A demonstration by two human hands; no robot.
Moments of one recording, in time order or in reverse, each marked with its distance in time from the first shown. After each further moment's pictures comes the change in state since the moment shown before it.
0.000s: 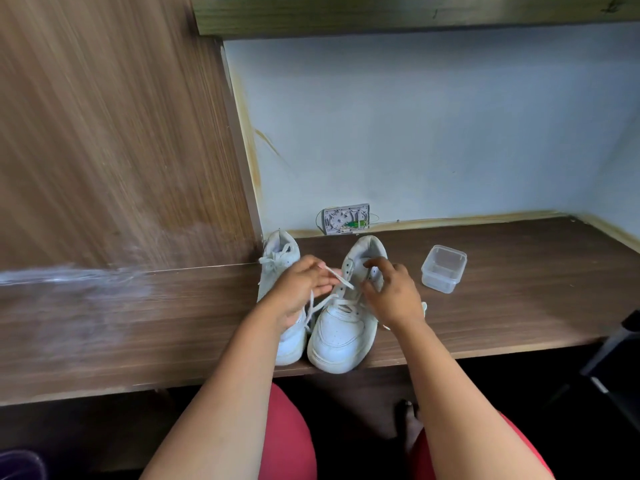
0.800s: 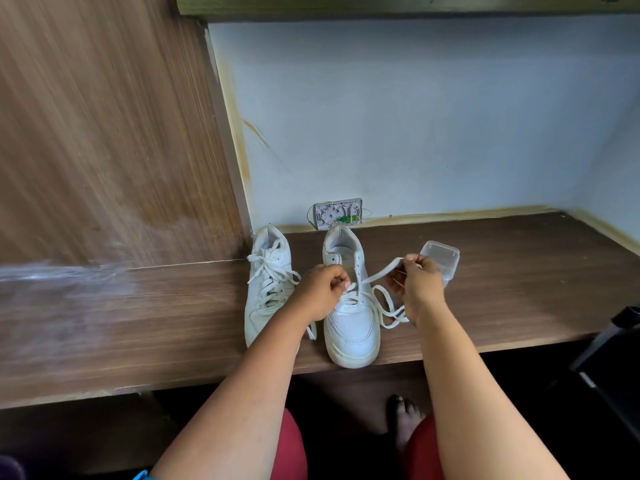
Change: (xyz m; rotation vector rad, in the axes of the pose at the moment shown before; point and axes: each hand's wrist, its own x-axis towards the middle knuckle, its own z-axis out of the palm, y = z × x) left_hand 0.030 -0.034 0.023 0.943 -0.044 0.317; right_hand 0.023 0.015 -0.027 1.037 0.203 0.563
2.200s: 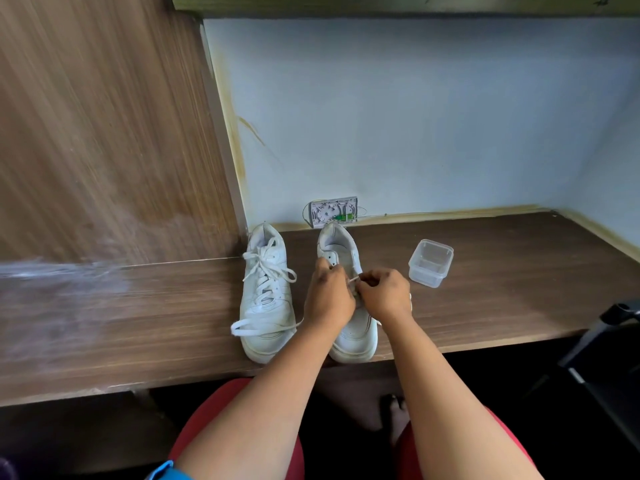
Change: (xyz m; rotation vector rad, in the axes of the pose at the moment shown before) left_hand -0.007 0.027 0.033 0.229 0.243 -0.161; right_hand -0.032 0.018 0.015 -0.898 -0.104 -0.346
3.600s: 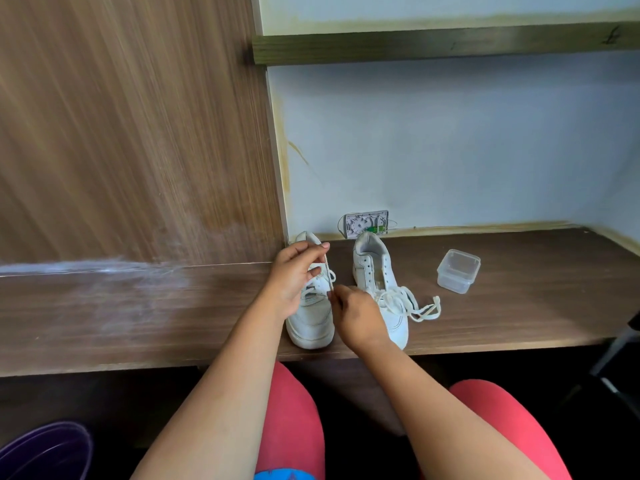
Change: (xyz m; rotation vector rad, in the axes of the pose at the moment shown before) left_hand -0.035 -0.042 -0.138 -1.265 -0.011 -0.254; right_hand -0.074 -0.029 0.067 -0.106 -0.089 -0.582
